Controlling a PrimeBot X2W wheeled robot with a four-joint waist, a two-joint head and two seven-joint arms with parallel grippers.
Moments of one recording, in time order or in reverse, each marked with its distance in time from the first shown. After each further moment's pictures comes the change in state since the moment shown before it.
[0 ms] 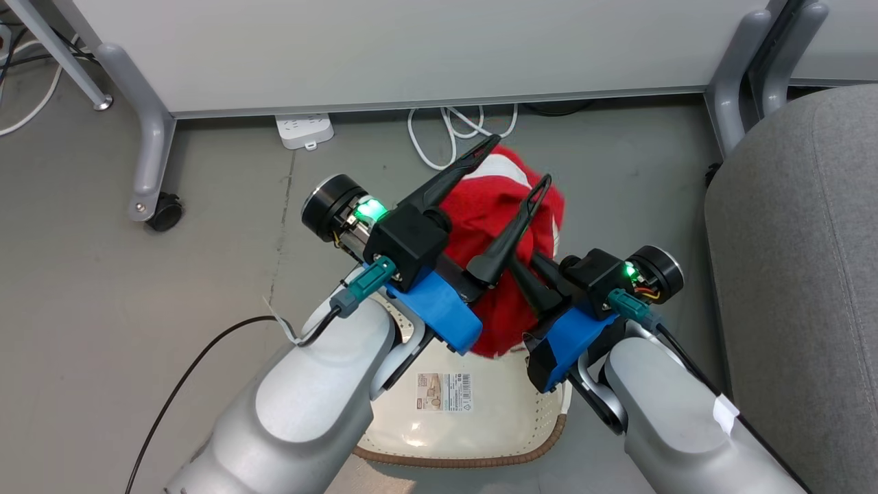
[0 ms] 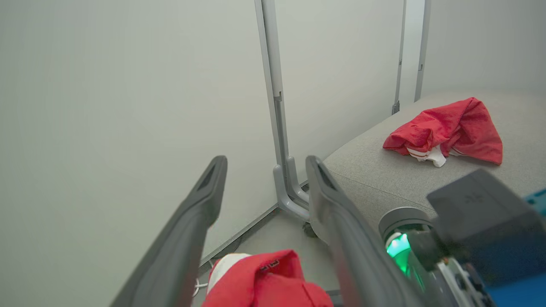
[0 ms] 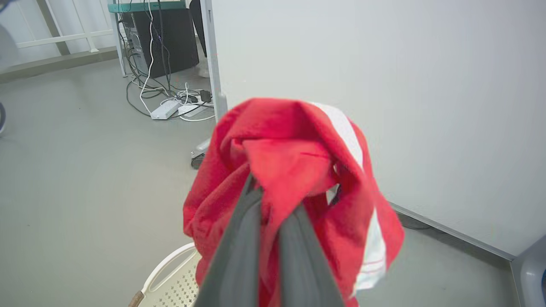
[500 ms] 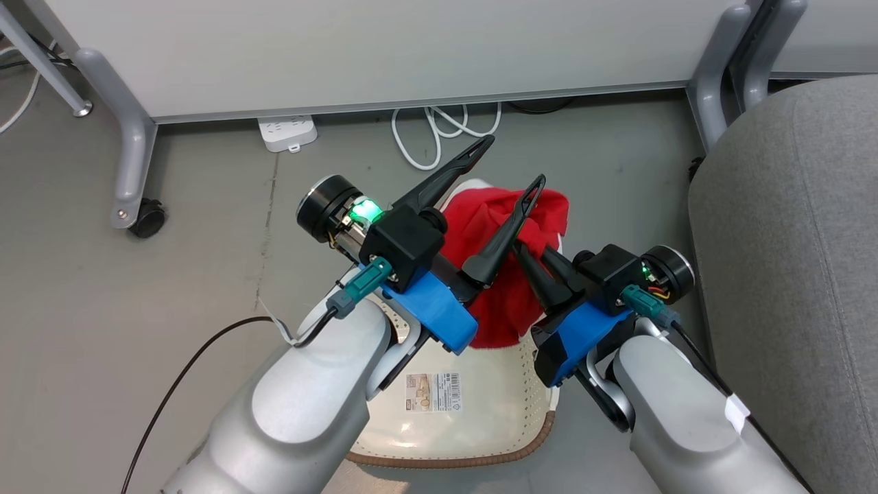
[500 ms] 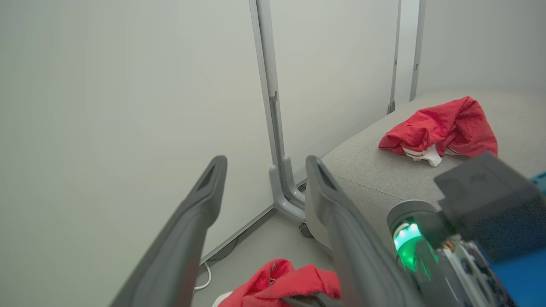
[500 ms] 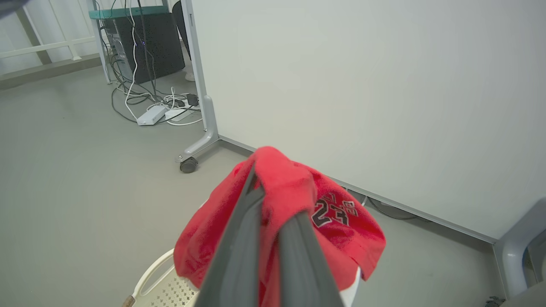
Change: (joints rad) left arm 0.004 0.005 0.005 0.000 0.007 0.003 0.000; right arm 0.012 0.001 -0.031 -0.011 0.004 0.000 0.000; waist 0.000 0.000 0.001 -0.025
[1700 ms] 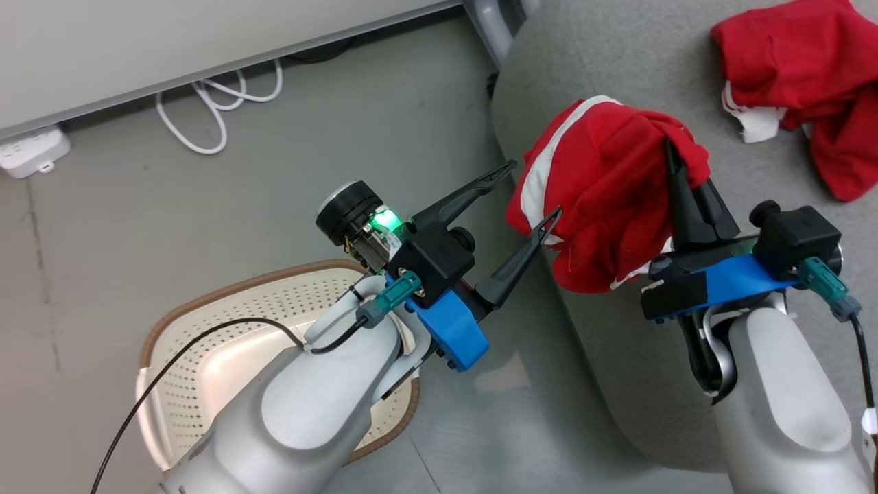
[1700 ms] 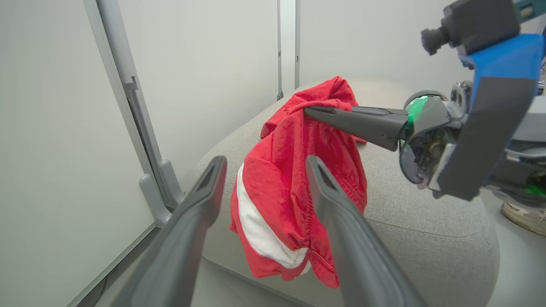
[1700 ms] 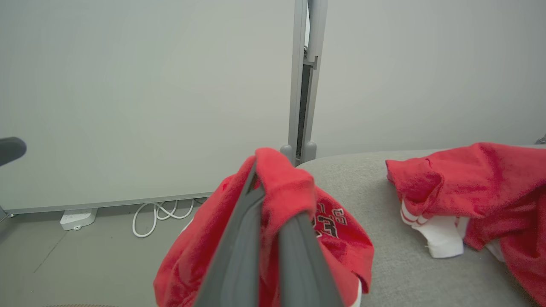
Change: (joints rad) left arm -0.026 0.030 -0.093 0.002 0.017 -0.015 0.029; right arm 0.095 0.000 -0.443 -0.251 -0.038 0.000 0.000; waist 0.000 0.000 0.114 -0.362
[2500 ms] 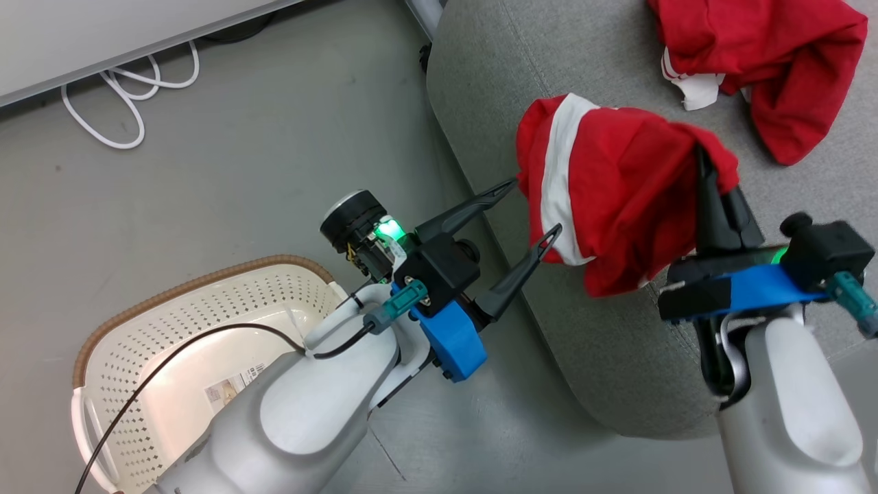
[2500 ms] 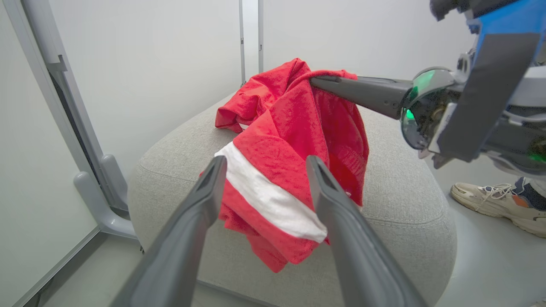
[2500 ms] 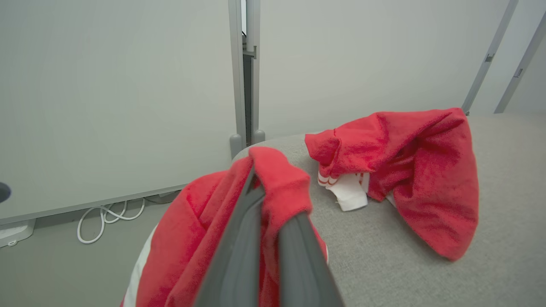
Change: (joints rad) left arm -0.004 0.019 -0.054 0.000 -0.006 -0.006 0.024; right arm 0.066 0.045 -0.105 -0.060 -0.015 0.000 0.000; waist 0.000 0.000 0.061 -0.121
